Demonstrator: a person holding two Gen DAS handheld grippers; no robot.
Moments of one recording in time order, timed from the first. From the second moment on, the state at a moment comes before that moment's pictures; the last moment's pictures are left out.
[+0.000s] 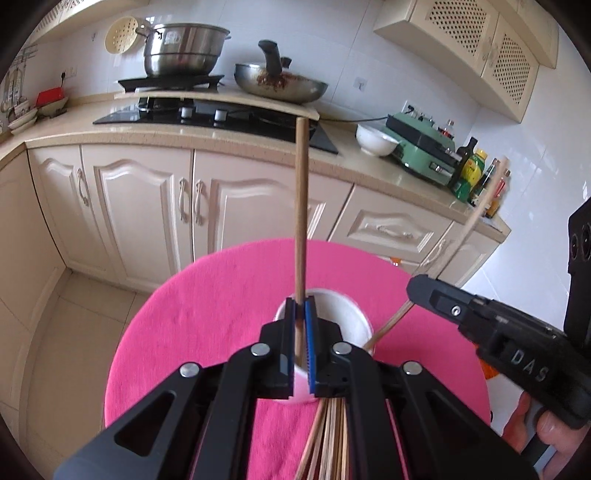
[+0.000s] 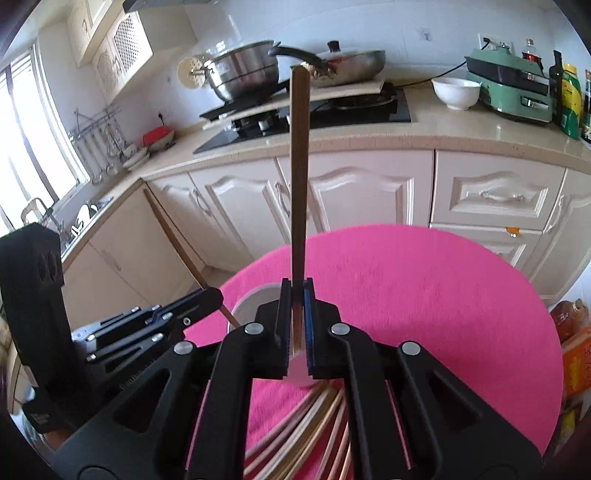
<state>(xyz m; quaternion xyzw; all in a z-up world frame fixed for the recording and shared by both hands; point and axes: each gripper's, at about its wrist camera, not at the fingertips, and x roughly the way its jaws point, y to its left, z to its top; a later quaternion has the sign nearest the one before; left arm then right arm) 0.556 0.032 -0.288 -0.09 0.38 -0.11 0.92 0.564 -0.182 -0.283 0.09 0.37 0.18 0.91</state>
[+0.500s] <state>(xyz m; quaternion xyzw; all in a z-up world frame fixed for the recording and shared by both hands) 0.527 0.043 -0.297 -0.08 0.42 -0.09 0.90 0.558 -0.183 -0.294 0.10 0.39 0.18 0.90</state>
